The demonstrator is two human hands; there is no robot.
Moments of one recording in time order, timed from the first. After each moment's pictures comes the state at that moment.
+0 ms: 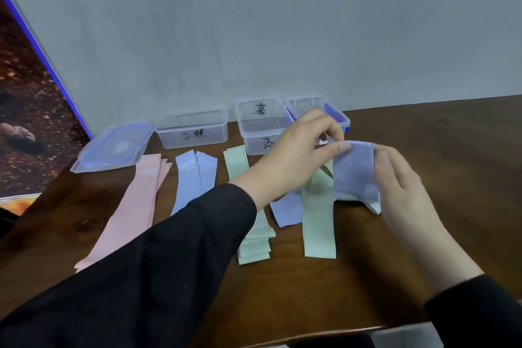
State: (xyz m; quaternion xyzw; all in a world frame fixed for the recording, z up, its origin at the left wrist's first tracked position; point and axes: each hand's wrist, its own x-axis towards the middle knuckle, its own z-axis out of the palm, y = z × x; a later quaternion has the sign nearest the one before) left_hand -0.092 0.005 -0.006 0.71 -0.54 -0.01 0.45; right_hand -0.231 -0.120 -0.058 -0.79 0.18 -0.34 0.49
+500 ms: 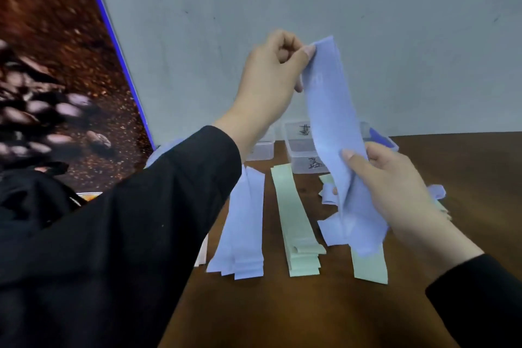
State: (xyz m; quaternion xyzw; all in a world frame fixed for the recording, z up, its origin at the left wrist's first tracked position) left_hand -0.044 0.091 0.113 0.69 -0.37 0.14 0.60; right_hand -0.181 -0.045 0.006 -0.79 0.14 -0.25 0.54
